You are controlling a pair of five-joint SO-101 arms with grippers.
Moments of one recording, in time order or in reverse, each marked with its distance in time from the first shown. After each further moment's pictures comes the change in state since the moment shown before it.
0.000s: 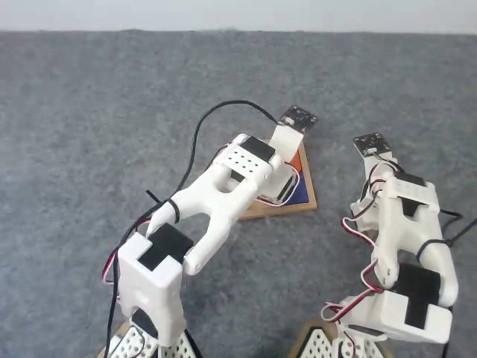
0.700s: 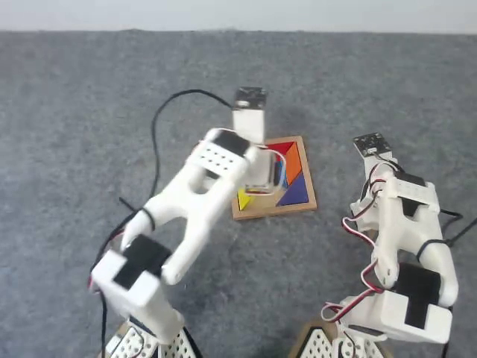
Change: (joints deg) left arm -4.0 -8.1 5.2 -0.1 23.6; right arm 0.0 0.0 0.0 0.0 0.0
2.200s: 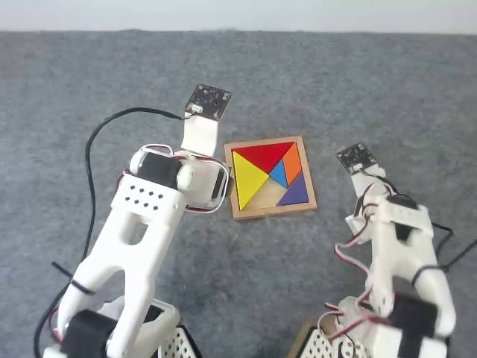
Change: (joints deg) left arm -12.0 -35.6 19.2 8.3 -22.0; right arm -0.9 -9.8 12.7 -11.5 10.7
